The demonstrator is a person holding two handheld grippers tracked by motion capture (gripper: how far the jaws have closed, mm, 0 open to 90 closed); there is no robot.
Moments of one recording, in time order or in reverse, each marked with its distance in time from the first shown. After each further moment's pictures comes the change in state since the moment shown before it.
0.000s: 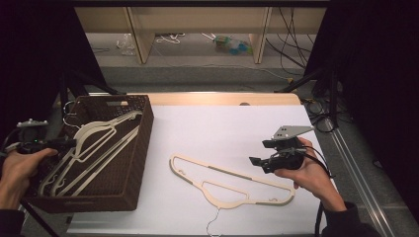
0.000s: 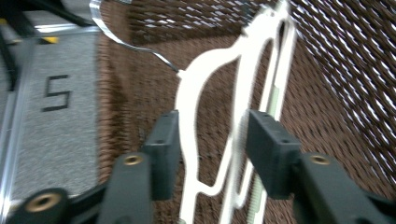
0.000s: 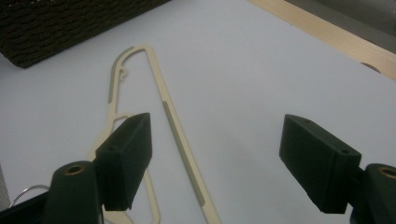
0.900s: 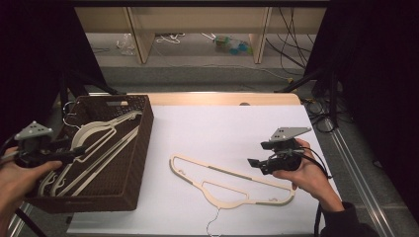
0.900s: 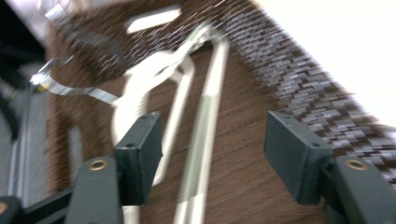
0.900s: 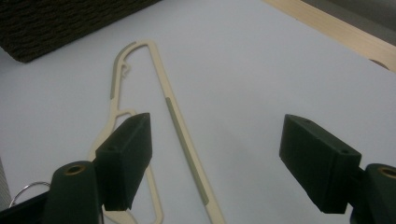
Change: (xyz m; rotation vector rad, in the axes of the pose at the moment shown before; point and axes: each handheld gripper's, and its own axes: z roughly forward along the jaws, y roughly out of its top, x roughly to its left) left arm -0.100 0.006 -0.062 -0.094 -0.075 0.129; right arm 0.003 -0.001 0.004 0.014 0.010 -0.002
